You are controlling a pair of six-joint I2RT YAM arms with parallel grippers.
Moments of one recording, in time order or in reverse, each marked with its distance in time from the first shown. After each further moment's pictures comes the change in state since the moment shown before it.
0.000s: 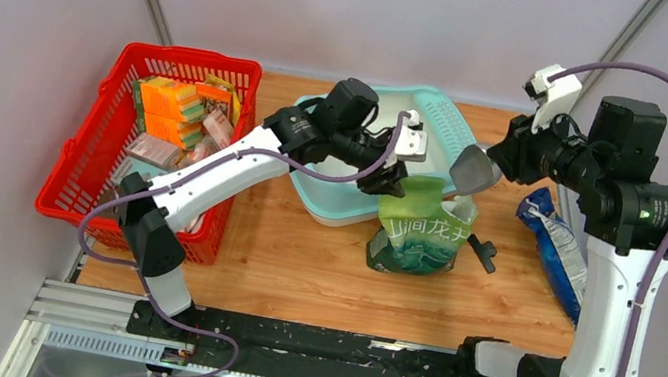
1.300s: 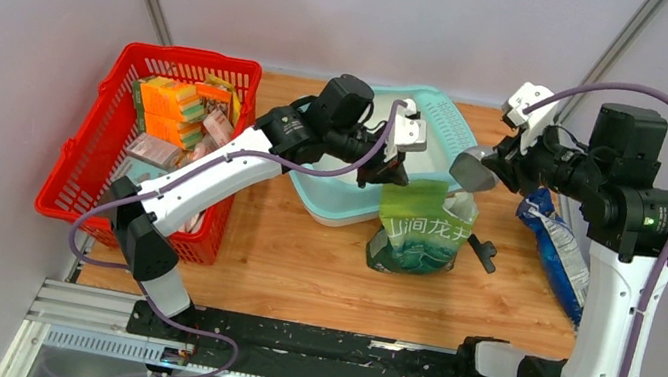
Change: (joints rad) left arm -0.015 -0.028 0.004 0.027 -0.034 -0.127; right arm 0.000 -0.011 0.019 -0.111 -0.145 -0.392
